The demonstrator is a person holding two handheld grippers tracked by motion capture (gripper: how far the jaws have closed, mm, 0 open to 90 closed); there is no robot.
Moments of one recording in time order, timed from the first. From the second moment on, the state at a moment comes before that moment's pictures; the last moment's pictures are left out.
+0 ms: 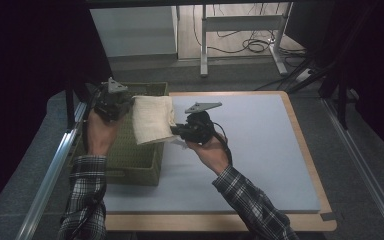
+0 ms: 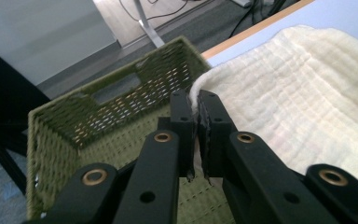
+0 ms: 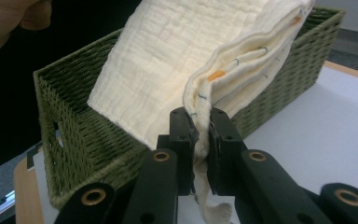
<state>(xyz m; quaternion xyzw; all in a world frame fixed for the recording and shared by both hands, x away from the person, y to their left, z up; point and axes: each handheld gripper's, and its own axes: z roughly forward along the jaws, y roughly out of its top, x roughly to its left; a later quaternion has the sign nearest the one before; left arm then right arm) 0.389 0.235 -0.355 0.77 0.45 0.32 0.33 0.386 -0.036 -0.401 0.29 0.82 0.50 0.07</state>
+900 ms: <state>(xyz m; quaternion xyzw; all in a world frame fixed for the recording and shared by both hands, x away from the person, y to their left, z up) 0.399 0.303 -0.387 0.75 0.50 0.32 0.28 0.397 0.065 -0.427 0.27 0.85 0.45 0.07</state>
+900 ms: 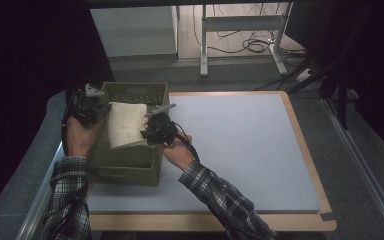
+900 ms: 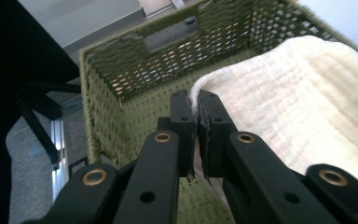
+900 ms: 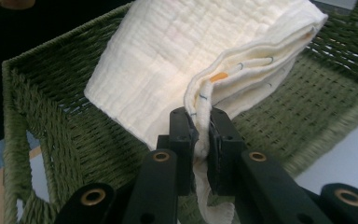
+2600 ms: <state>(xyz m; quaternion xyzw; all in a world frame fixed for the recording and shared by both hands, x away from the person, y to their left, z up) 0.436 0.300 -0.431 0.77 0.54 0.25 0.24 0.395 0.084 -0.431 0.22 0.87 0.42 0.11</state>
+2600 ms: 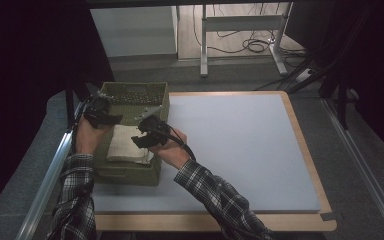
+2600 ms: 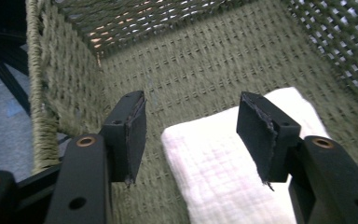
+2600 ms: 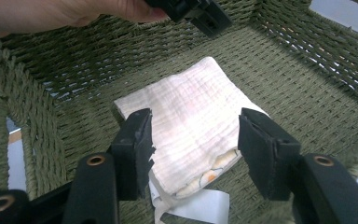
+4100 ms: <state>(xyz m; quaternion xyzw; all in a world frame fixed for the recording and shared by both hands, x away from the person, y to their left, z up) 0.404 0.281 -0.430 0.74 0.54 0.19 0.36 0.397 0.013 -0.421 0.23 0.86 0.44 0.09</state>
